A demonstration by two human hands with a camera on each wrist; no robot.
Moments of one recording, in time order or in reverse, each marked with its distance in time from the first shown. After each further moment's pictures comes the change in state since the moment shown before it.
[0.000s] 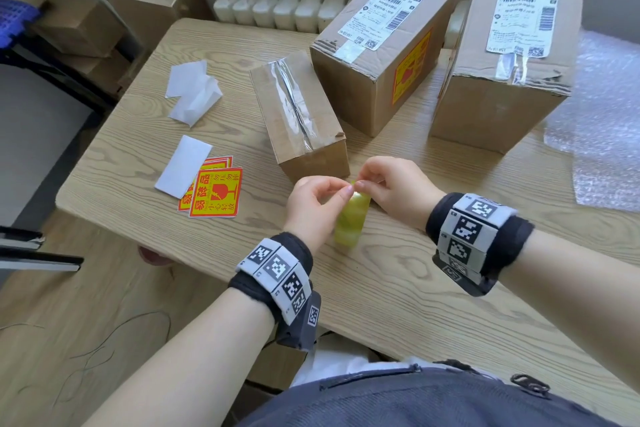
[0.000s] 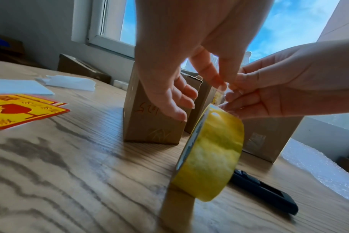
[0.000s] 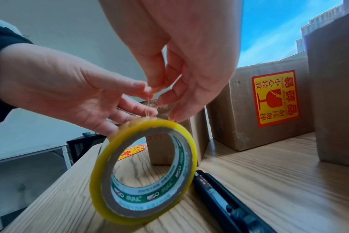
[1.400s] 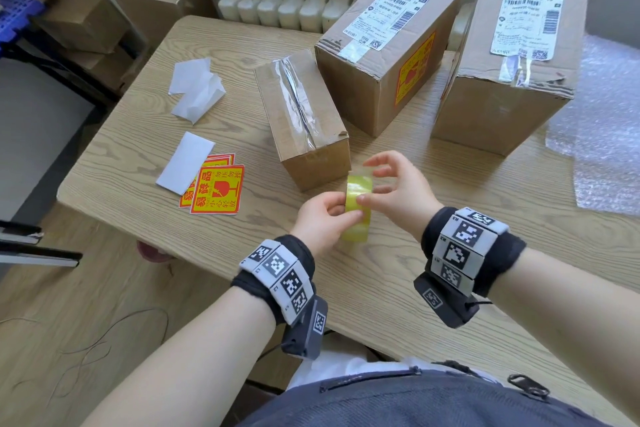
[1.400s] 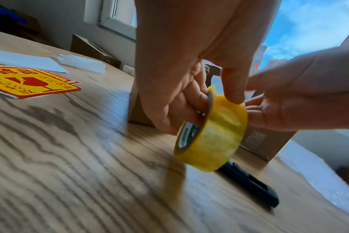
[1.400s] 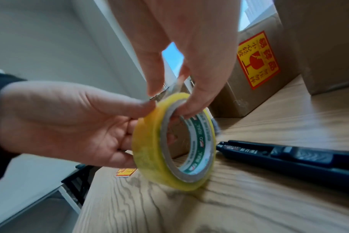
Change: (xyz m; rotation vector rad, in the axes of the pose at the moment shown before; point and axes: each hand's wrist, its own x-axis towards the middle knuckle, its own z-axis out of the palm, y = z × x) left_hand -0.004 -0.013 0.006 -0.125 -0.241 -0.237; right_hand -0.010 0.005 0.017 0.519 0.128 0.232
